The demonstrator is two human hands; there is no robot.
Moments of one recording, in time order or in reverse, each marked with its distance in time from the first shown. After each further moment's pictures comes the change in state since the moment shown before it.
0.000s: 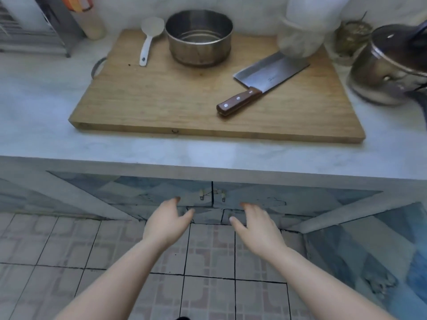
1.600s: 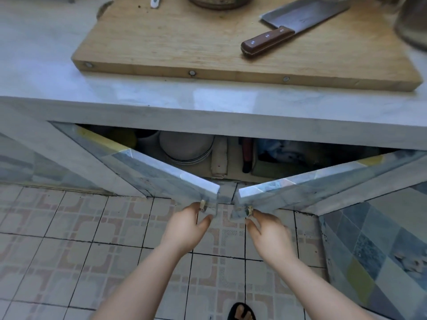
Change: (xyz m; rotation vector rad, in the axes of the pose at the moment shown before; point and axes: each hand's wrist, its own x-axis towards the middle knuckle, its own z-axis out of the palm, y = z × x) left_hand -0.025 -0.082 0.100 -0.057 -0.024 0.118; right_hand -0.030 0.044 0.121 0.076 0.138 0.030
